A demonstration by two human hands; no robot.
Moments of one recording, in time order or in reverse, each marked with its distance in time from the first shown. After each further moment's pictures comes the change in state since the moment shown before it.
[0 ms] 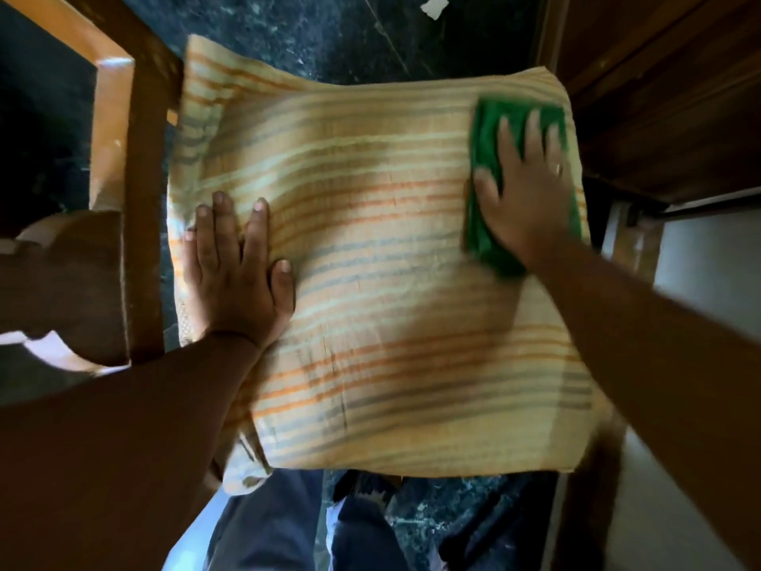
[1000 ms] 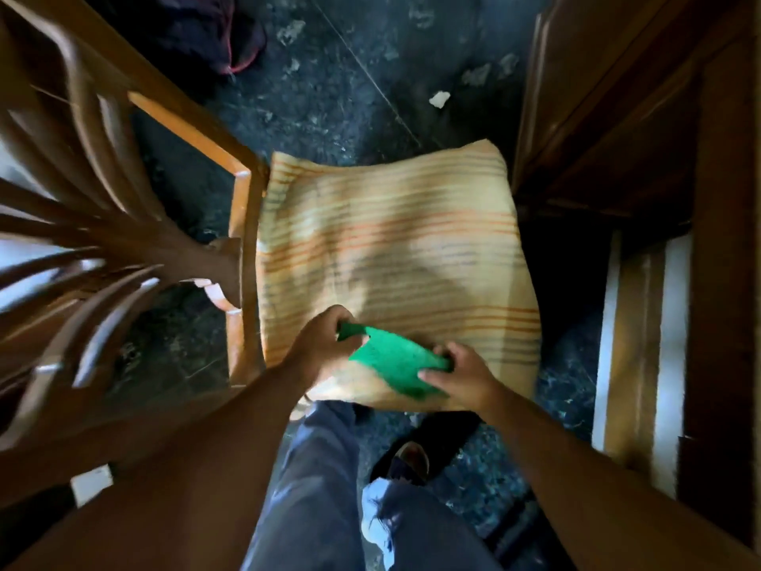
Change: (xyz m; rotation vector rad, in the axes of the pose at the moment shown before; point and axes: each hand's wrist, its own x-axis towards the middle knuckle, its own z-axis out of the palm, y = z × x) left_hand -0.103 0.086 -0.139 -0.683 -0.566 -0.166; right_hand -0.254 -0.017 -0.066 0.923 -0.620 0.278
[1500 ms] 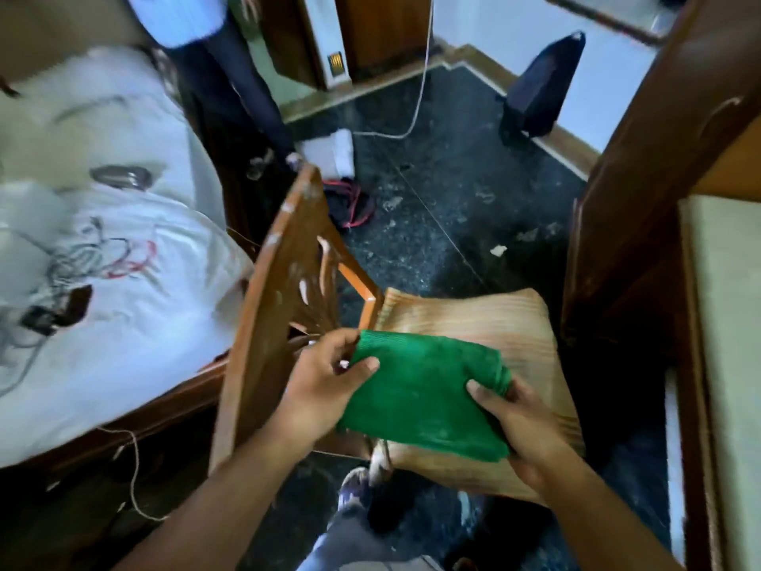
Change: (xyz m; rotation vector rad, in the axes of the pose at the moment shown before) left_hand -0.251 0.160 -0.196 -0.393 0.378 0.194; right_hand -0.198 -0.196 -0.042 0.935 -0.109 -0.218
